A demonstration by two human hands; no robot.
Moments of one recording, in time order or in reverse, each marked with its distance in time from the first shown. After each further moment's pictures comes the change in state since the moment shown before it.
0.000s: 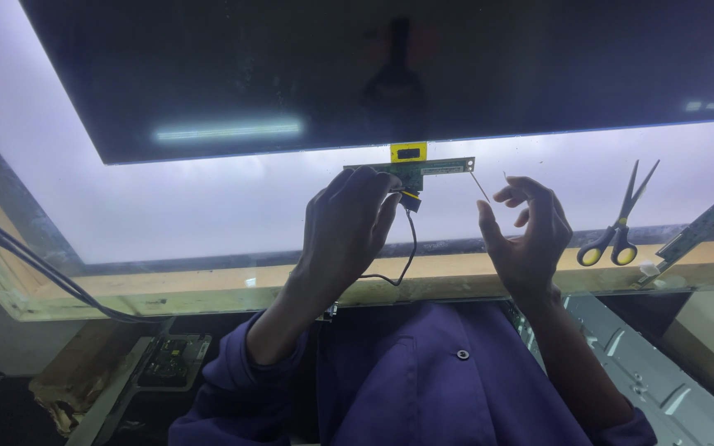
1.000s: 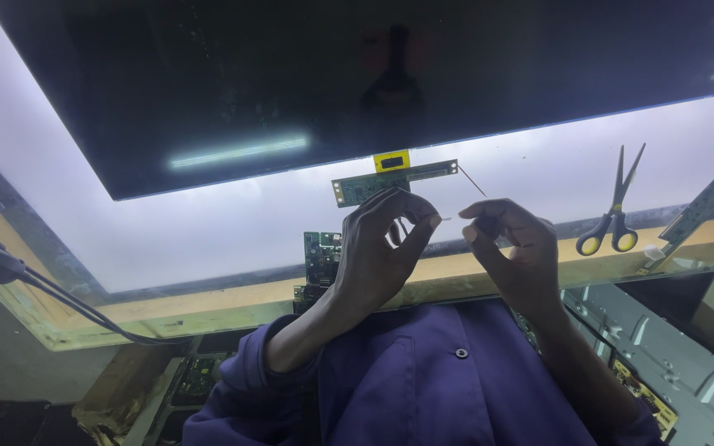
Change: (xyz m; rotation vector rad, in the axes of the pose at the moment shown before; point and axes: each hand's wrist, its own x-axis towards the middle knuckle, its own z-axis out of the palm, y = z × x) left_hand 0.007 0.045 0.014 -0.640 -0.023 -0.173; right_hand 0.006 -0.040 -0.029 0.521 -0.223 0.362
